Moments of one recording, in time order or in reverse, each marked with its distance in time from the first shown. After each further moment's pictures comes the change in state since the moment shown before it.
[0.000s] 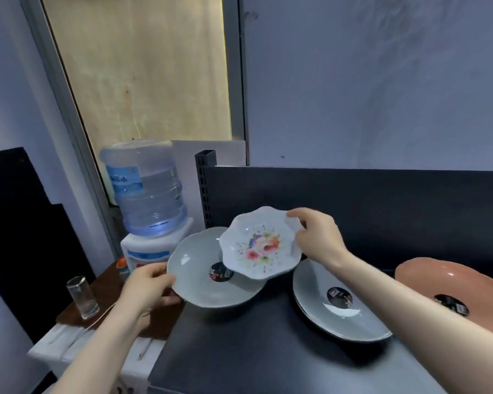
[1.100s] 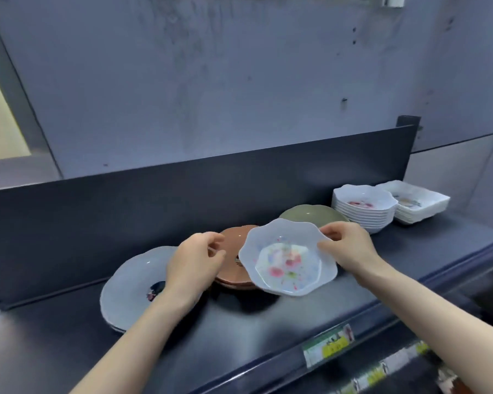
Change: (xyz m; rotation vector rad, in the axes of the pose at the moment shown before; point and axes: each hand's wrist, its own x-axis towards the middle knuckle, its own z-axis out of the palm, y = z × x) left_hand -0.149 0.000 0.330 0.698 -0.458 0.843; right_hand -0.180 0.216 -0.251 0.110 0.425 0.503
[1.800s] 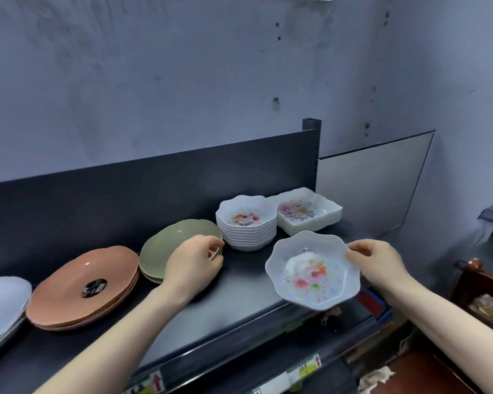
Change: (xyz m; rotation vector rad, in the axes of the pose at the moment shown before) left_hand 0.019 0.245 0.209 0.199 -0.120 0.151; right_hand 0.094 0.210 -0.282 -0.005 0.097 0.172
